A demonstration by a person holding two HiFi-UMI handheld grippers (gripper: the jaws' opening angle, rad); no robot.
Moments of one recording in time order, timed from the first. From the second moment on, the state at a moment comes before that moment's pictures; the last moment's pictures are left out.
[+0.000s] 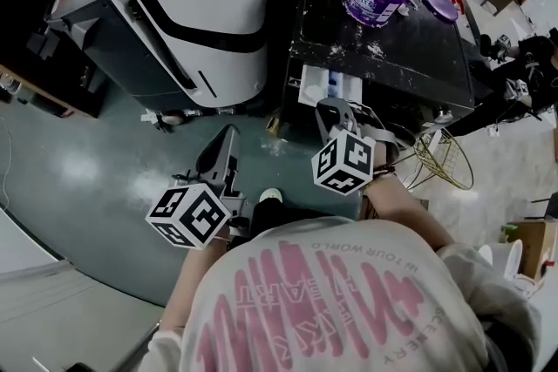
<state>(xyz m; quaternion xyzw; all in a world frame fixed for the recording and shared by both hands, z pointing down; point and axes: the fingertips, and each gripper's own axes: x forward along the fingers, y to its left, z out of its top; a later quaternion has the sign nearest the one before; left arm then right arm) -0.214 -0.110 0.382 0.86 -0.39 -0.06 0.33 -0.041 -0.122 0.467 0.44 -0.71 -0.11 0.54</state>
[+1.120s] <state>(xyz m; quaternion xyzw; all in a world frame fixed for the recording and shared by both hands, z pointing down) -0.227 -0.076 0.394 0.86 -0.41 0.00 0.31 -0.004 -0.114 0.416 0.63 -0.73 0.13 0.22</state>
